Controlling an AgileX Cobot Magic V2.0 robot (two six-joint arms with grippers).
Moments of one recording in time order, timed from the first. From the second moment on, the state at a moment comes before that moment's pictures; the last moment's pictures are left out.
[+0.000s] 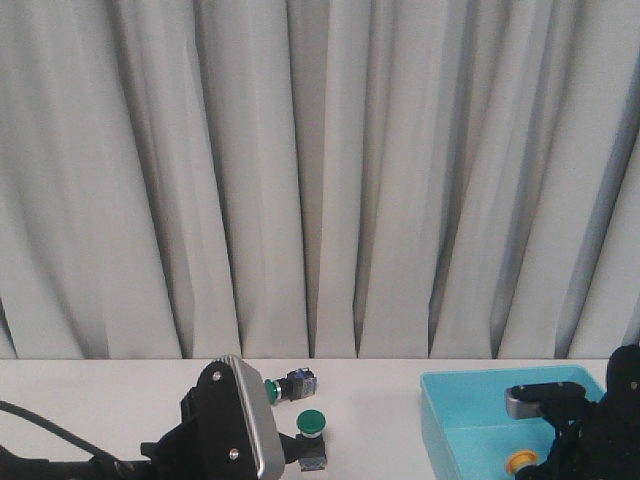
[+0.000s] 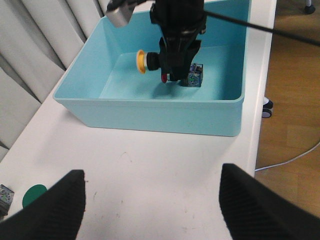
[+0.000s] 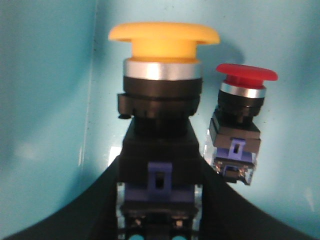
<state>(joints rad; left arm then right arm) -0.64 1.33 -0.88 -1.08 0.35 1.50 0.04 1.77 -1.11 0.14 0.82 -0.22</state>
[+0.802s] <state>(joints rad) -0.64 1.33 -0.88 -1.08 0.35 1.50 0.04 1.90 -1.11 0.14 0.74 -0.25</state>
